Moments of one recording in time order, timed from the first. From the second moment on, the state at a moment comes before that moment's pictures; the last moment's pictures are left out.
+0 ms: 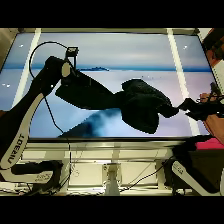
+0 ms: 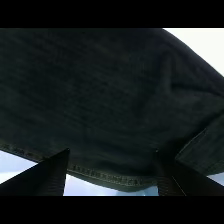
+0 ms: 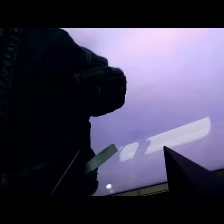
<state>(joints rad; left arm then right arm) -0.37 -1.49 1.45 1.62 -1.14 -1.85 -0.48 -1.07 0.85 -1.20 1.22 1.57</state>
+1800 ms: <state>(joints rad) -0.74 -1.57 1.32 0.81 -1.02 -1.39 -0.20 -1.30 1.33 -0.59 0.36 1.40</state>
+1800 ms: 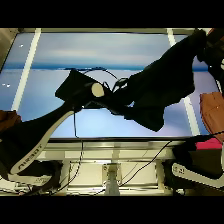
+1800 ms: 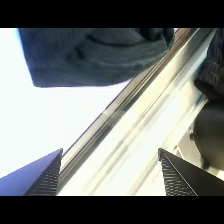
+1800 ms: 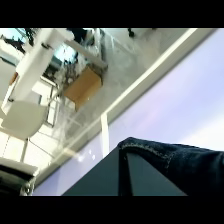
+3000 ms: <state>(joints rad) -0.92 -1.84 1.31 0.48 -0.55 -1.39 -0.20 -1.30 1.38 -0.61 0.37 1.39</state>
